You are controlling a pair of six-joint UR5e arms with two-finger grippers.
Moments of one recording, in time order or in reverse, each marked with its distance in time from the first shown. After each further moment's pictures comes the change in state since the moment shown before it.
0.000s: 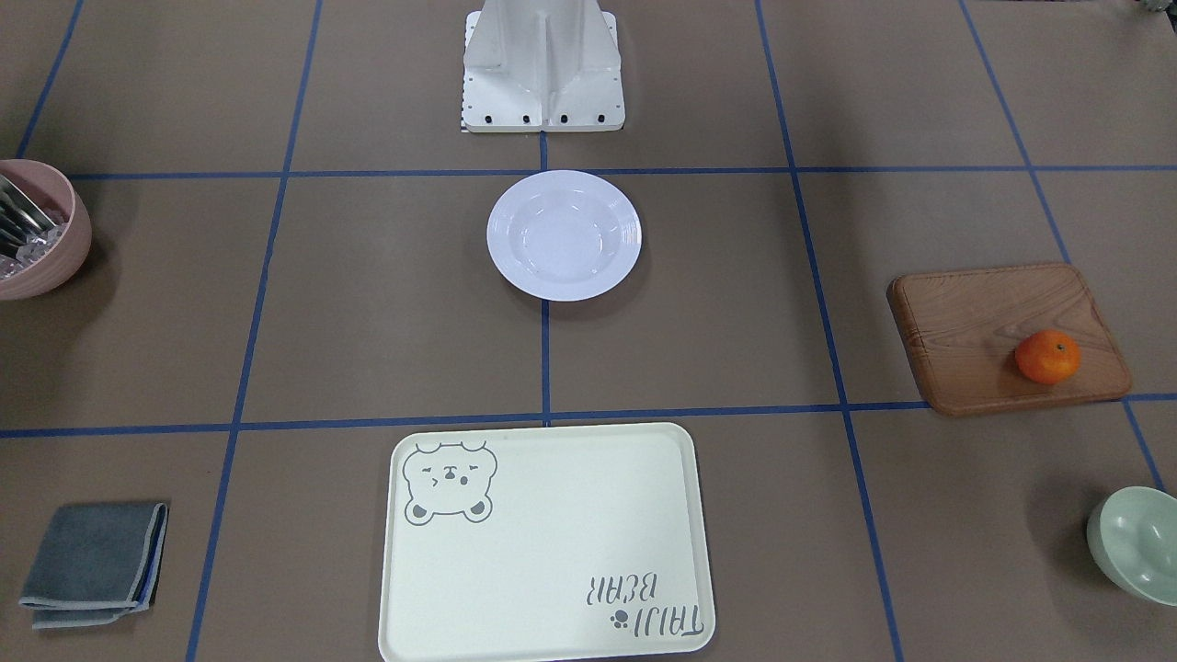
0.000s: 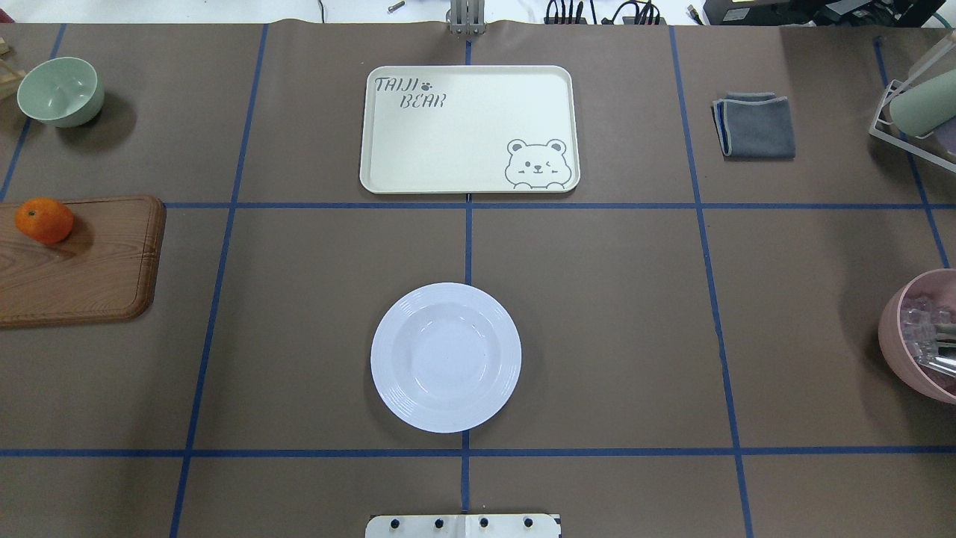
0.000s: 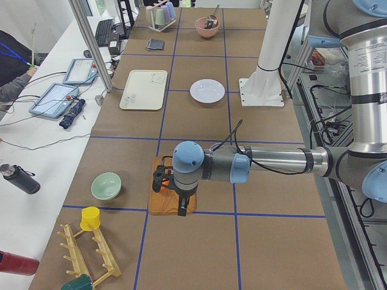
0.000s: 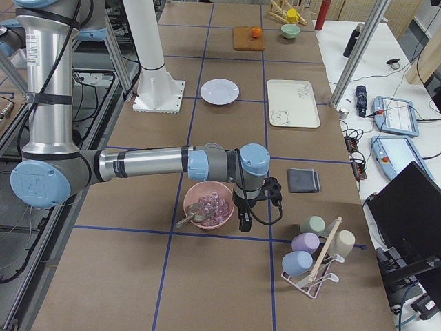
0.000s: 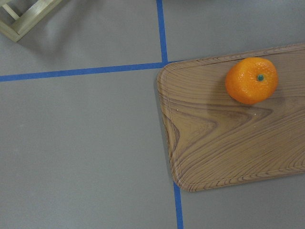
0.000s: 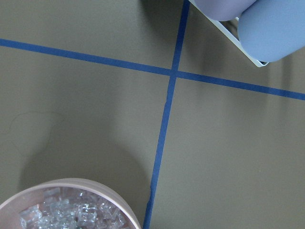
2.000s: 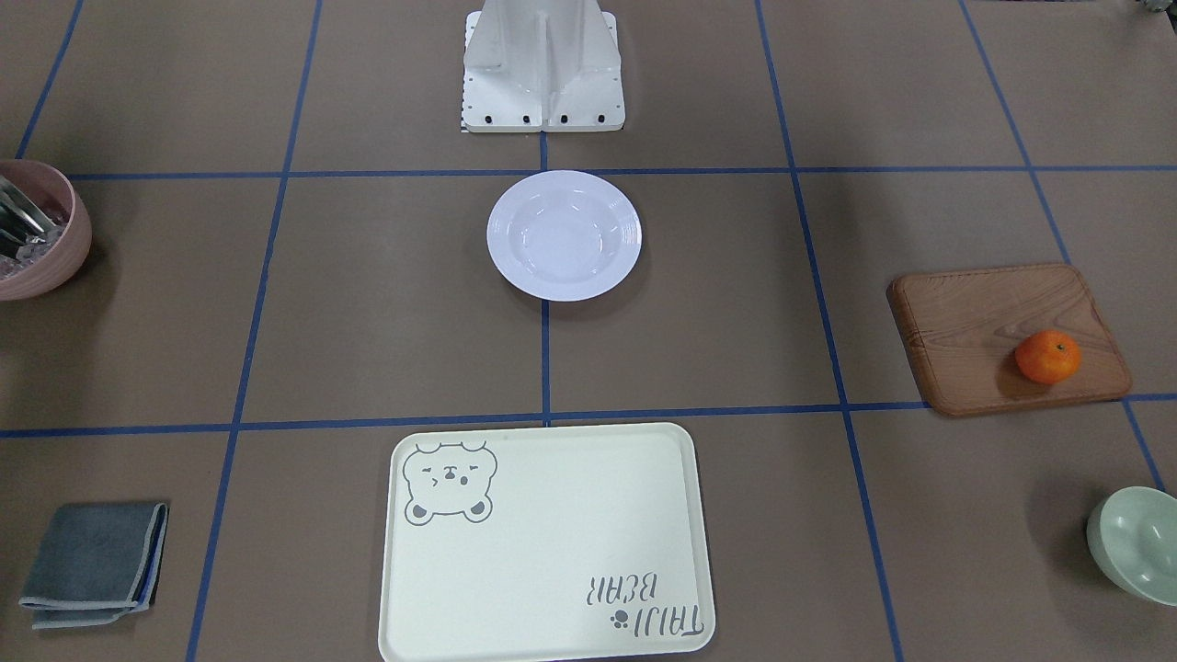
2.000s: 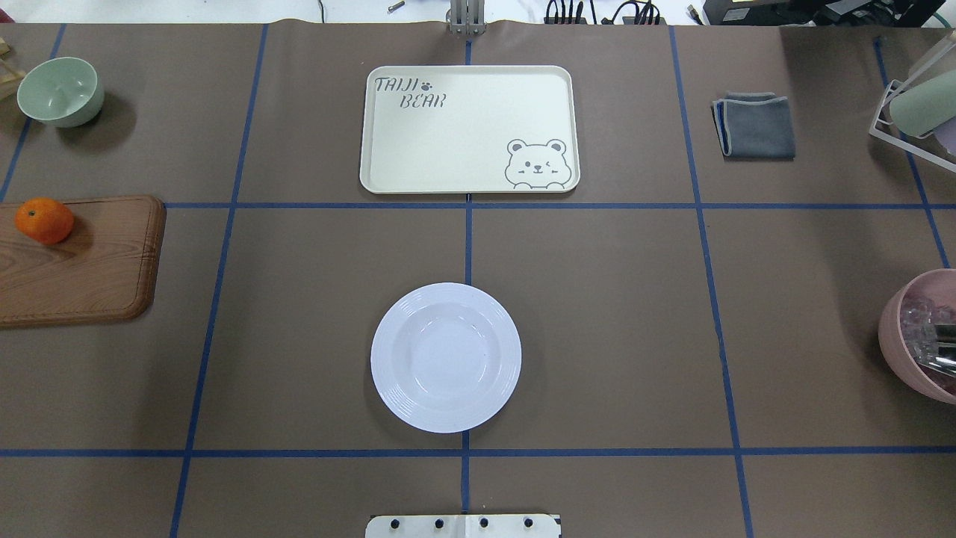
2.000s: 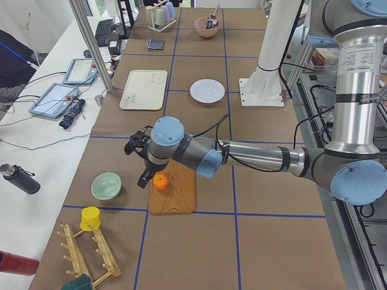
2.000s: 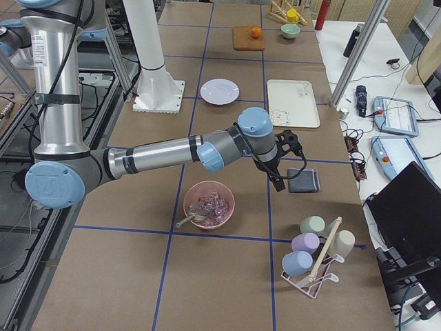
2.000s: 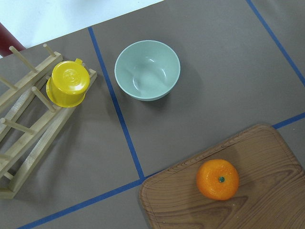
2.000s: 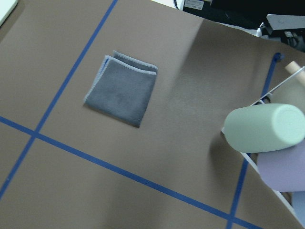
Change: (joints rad) left arm 0.065 -0.165 0.092 -0.351 0.002 -0.031; right arm -0.058 0.067 0.046 0.480 0.061 0.277
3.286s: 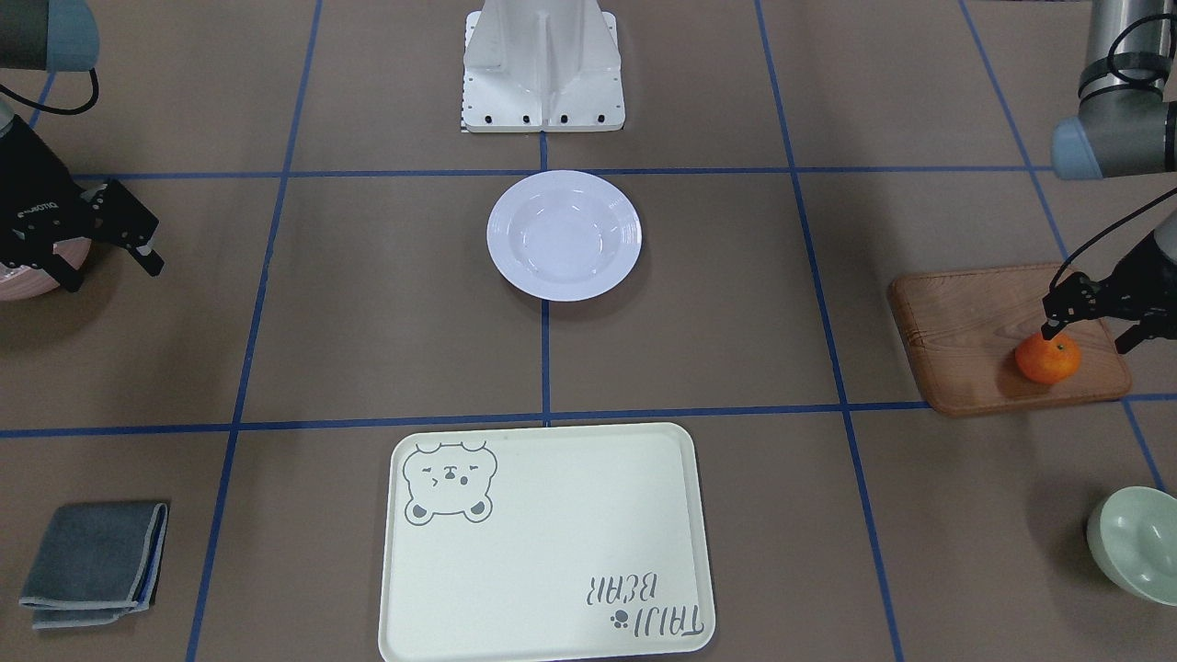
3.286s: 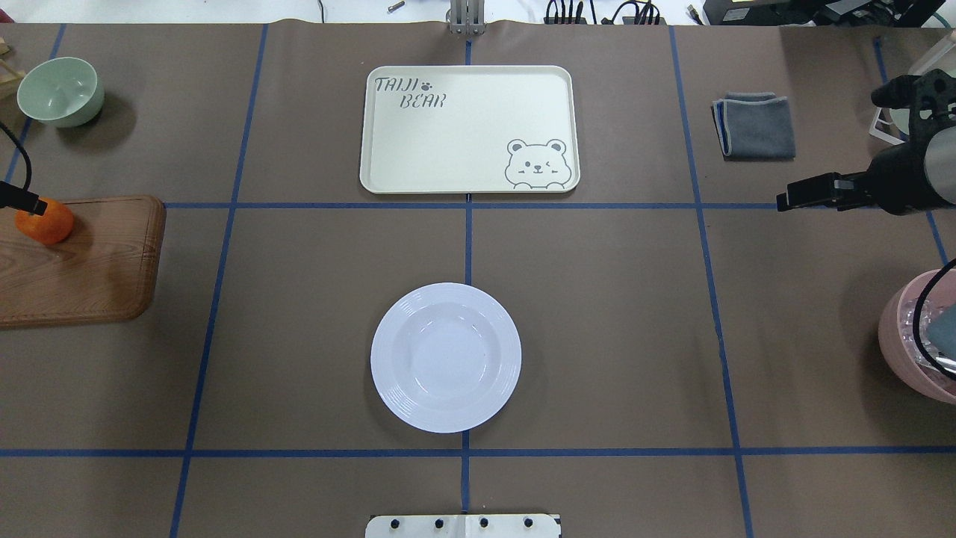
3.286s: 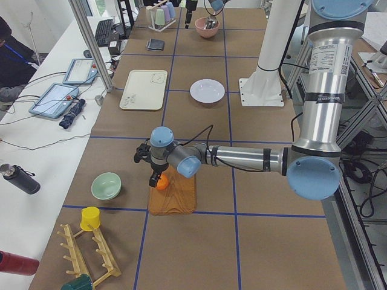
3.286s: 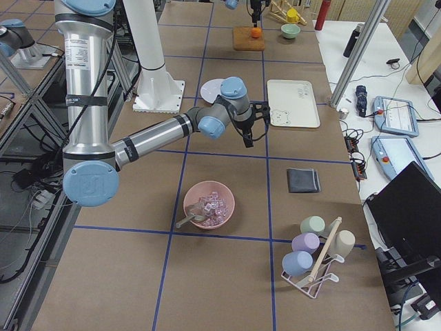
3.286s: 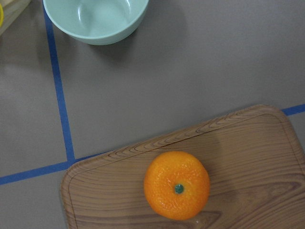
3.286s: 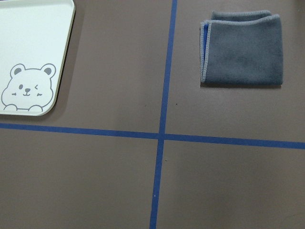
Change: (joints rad) left arm 0.367 -0.113 0.248 -0.198 0.202 -0.406; right arm -0.448 -0.022 0.198 0.111 -0.225 0.728
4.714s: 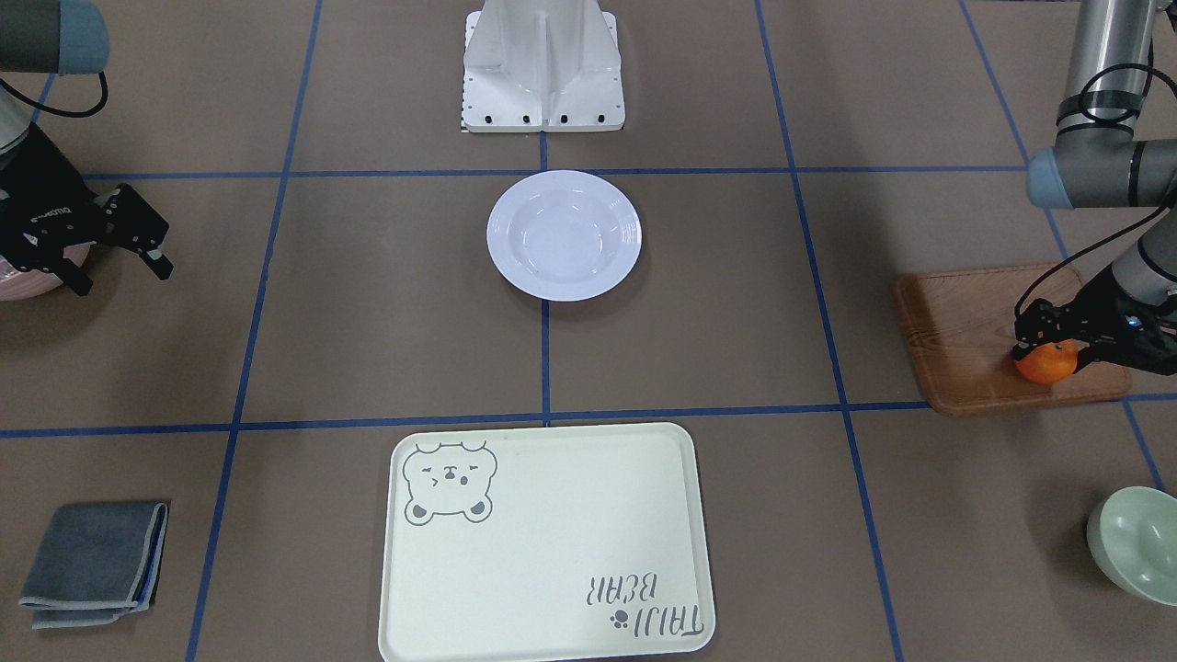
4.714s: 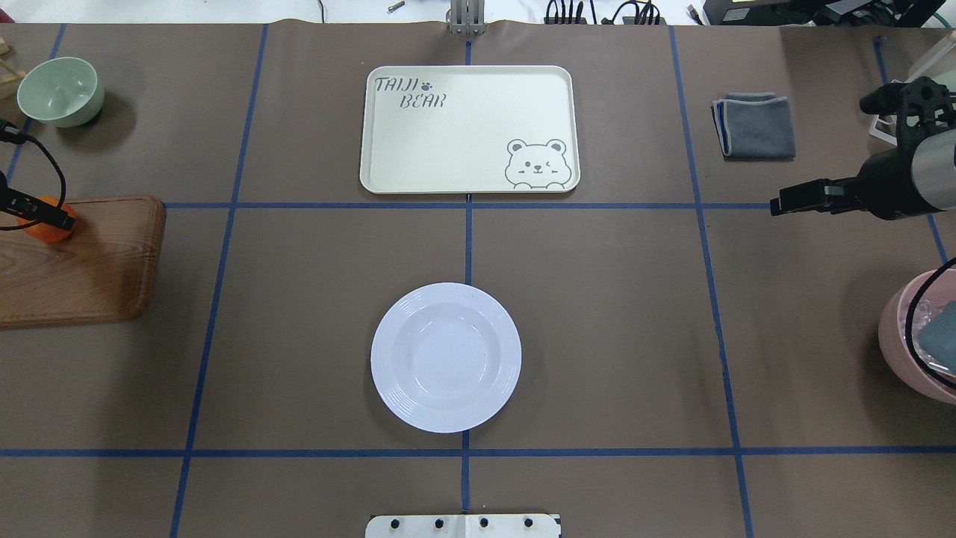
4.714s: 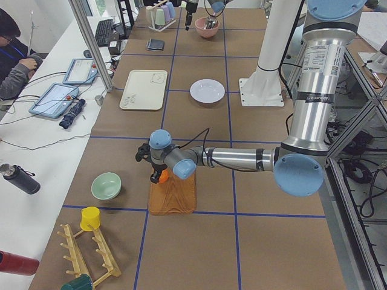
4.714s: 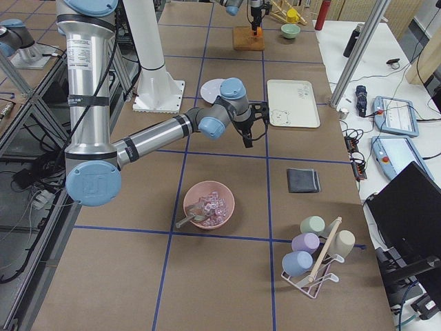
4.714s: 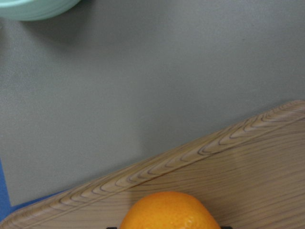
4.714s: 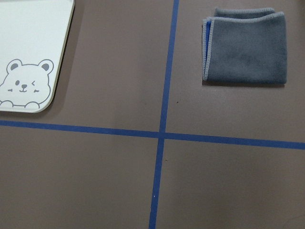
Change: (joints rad) left arm 0.044 -0.026 0.012 -0.039 -0.039 -0.024; right arm -0.023 0.004 -0.008 0.005 -0.025 0.002
